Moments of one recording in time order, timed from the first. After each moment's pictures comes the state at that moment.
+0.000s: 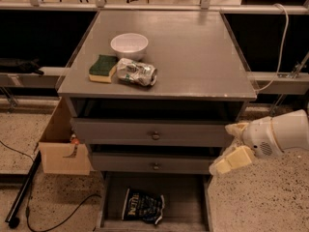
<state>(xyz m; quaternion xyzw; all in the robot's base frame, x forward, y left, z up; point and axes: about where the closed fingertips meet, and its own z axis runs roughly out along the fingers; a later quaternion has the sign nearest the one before) 0.454 -0.181 0.745 -0.43 0.81 0.27 0.29</state>
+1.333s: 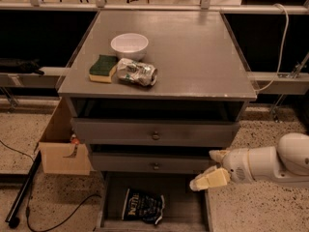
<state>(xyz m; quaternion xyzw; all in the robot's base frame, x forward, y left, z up) 0.450 -0.147 0.641 -0.35 0.82 0.35 0.30</state>
